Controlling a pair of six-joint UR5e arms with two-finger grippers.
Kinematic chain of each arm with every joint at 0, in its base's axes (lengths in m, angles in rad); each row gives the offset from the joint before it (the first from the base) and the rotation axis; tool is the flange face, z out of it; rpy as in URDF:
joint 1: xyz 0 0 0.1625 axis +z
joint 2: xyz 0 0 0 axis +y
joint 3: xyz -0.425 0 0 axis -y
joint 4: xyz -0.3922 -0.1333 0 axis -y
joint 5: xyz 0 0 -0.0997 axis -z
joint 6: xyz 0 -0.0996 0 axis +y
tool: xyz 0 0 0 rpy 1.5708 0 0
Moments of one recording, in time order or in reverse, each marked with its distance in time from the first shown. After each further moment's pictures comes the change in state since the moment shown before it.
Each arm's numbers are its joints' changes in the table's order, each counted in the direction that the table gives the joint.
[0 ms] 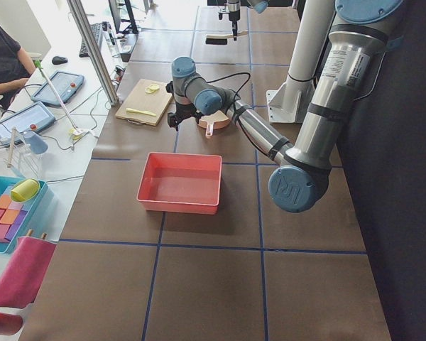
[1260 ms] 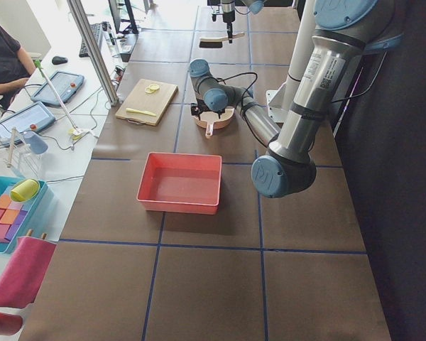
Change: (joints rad) left arm 0.242 0.104 0.086 -0.053 0.020 -0.186; right arm -0.026 -0.234 0.109 -0.346 0.012 -0.003
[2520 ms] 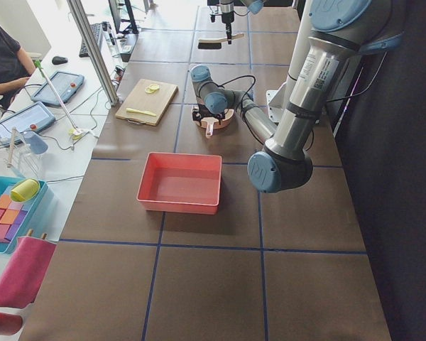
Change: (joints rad) left arm 0.083 0.026 0.092 0.001 0.113 -0.017; right arm -0.023 -0.040 0.017 -0.049 -0.004 -0.002
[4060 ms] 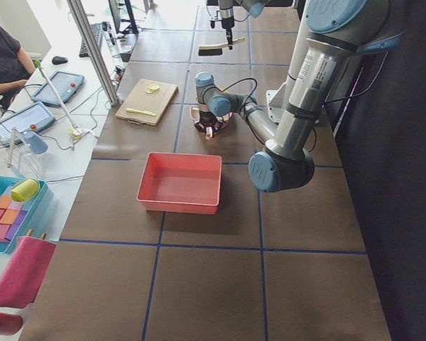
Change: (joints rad) left arm 0.026 -0.005 0.003 0.080 0.104 -0.002; right arm -0.062 -0.133 -0.003 -0.109 -0.006 -0.036
